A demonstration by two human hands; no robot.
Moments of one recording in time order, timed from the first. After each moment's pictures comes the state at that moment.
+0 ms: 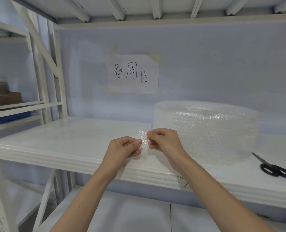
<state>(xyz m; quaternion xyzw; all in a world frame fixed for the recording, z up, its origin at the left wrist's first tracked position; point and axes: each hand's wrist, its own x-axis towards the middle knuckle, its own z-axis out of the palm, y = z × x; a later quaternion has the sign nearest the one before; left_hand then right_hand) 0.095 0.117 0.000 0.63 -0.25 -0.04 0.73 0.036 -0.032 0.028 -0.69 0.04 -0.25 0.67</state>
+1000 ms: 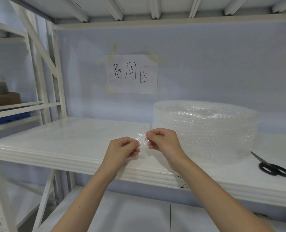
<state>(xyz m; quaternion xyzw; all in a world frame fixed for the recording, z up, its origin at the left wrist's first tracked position) 0.093 0.114 0.000 0.66 -0.24 -0.02 0.71 0.036 -0.032 0.025 -0.70 0.04 -0.26 0.67</state>
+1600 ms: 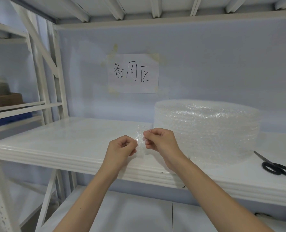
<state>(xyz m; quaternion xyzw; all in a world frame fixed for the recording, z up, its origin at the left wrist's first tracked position) 0.091 0.118 -0.001 0.67 -0.25 0.04 0.70 0.043 -0.025 0.023 -0.68 0.03 -0.24 0.69</state>
